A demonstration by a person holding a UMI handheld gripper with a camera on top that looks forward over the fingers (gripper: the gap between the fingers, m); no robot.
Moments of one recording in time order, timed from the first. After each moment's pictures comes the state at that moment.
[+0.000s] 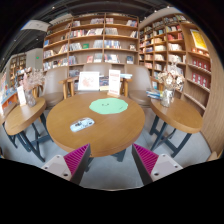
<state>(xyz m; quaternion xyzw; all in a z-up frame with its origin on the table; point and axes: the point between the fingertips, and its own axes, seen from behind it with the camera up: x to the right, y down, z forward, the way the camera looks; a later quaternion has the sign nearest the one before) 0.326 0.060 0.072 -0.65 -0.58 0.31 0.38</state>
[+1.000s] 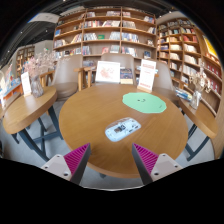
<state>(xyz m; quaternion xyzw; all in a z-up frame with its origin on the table) 0.214 -0.090 -0.008 -0.62 -0.63 0.31 0.34</state>
